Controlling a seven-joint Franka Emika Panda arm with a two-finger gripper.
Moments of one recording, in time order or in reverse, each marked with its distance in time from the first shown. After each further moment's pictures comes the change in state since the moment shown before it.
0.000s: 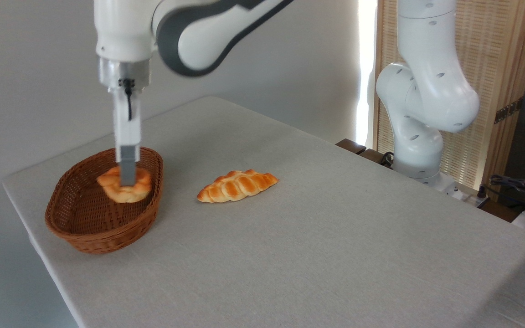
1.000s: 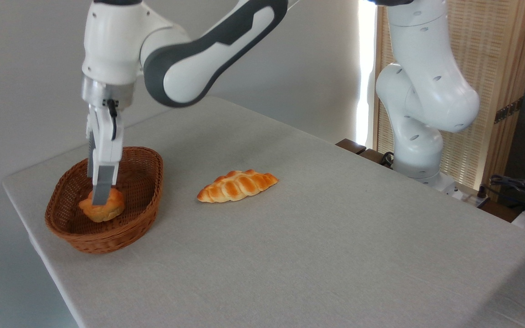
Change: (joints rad) arm 0.012 0.090 -0.031 0.041 -0.020 0.169 -0.065
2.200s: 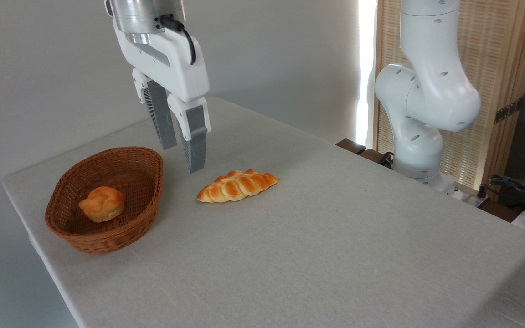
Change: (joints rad) arm 0.062 -0.164 0.244 0.239 0.051 -0.785 -0.001
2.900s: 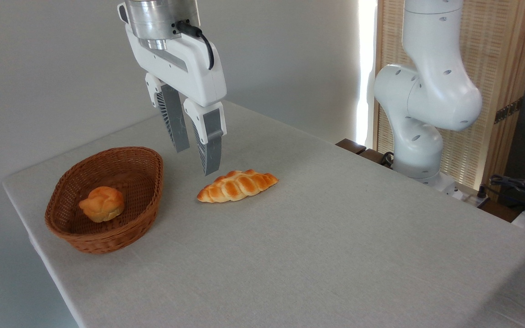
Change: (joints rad) arm 0.052 -0.038 -0.038 -0.062 0.000 0.003 0.000
